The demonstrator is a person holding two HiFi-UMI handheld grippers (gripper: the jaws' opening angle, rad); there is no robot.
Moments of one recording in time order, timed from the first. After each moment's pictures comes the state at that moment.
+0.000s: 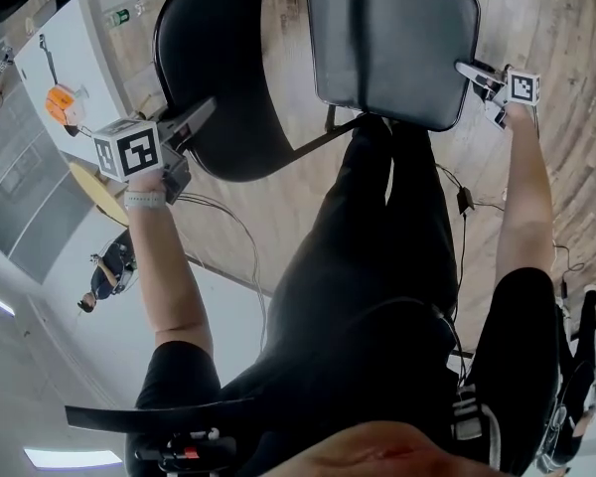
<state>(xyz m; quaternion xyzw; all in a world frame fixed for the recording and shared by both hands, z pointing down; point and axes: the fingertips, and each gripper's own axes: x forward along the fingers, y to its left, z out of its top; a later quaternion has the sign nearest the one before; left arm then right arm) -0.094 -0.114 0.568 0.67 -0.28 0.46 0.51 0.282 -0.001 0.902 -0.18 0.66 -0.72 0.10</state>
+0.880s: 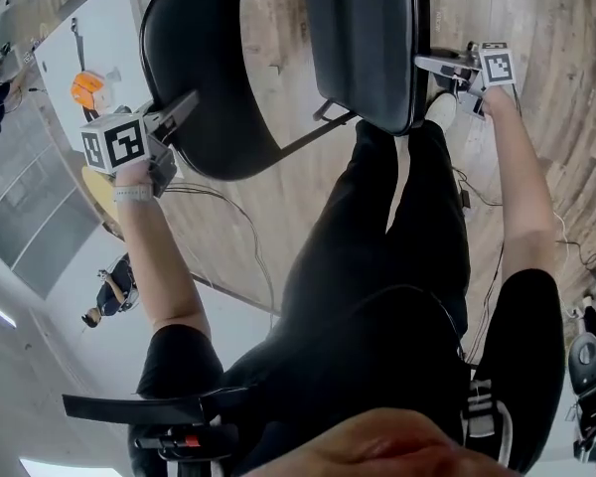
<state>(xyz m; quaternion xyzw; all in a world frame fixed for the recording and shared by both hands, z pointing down) -0.181 -0.148 0.477 0.70 -0.28 0.47 0.46 0.128 -0.062 0.694 -0.04 0.75 -0.64 0.16</state>
